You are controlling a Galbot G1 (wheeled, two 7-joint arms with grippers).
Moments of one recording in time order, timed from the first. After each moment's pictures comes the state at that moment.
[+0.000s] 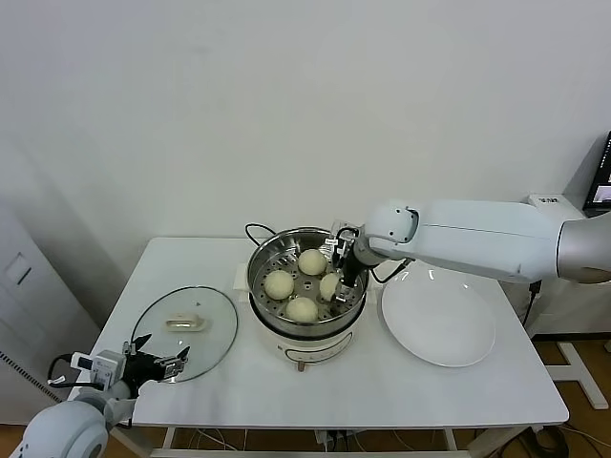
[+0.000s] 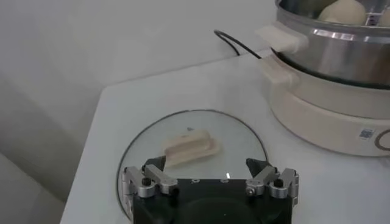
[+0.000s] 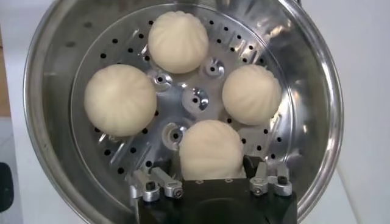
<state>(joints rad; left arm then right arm) 1.45 -0.85 -0.53 -2.08 -0.55 0.63 -0.11 0.68 1.02 -1.59 1.43 1.11 -0.61 -0.42</state>
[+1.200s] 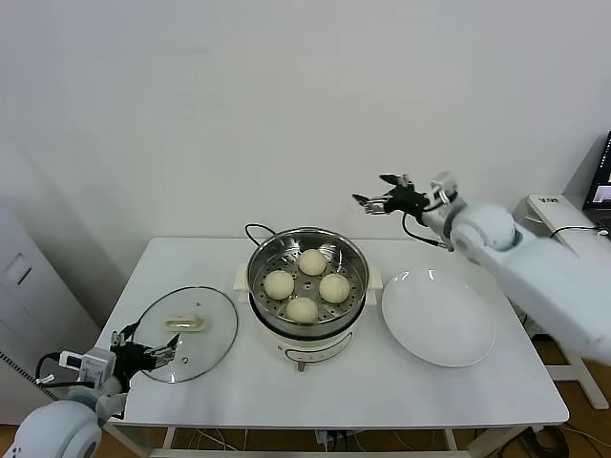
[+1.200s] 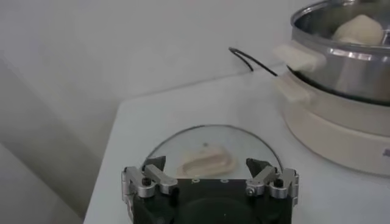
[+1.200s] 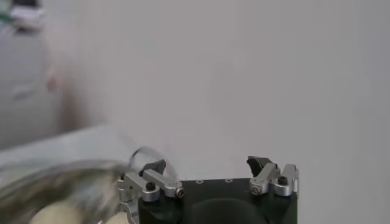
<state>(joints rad) 1.46 -0.87 -0.57 -2.05 -0.44 0.52 -0.08 -0.21 0.71 -0.34 1.48 0.95 -0.18 -0.08</state>
